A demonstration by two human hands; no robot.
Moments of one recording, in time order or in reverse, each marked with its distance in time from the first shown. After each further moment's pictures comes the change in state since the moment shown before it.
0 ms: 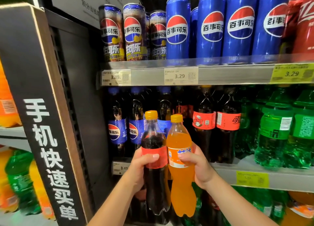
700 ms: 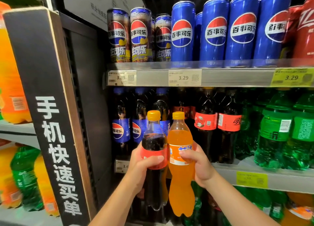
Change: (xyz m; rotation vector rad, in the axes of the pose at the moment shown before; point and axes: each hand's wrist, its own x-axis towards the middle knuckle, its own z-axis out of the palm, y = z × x) left_hand -0.014 0.004 0.000 0.144 0.200 0.059; right_hand -0.004 -0.011 0.010 0.006 -0.020 0.008
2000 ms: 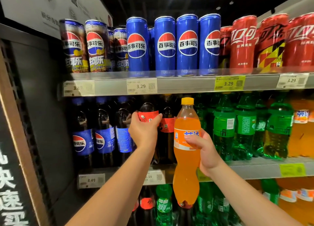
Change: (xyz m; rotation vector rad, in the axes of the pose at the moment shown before) left_hand 0.089 0.040 0.129 0.329 0.570 0.045; right_hand -0.043 -0.078 -0.061 -0.021 0.283 -0.119
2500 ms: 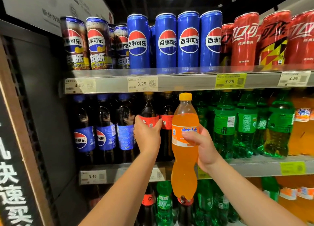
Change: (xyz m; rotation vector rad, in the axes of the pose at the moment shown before) left_hand -0.010 -0.016 0.004 0.126 -0.052 0.031; right_hand 0.001 -0.002 0.007 -0.022 -0.021 -0.046
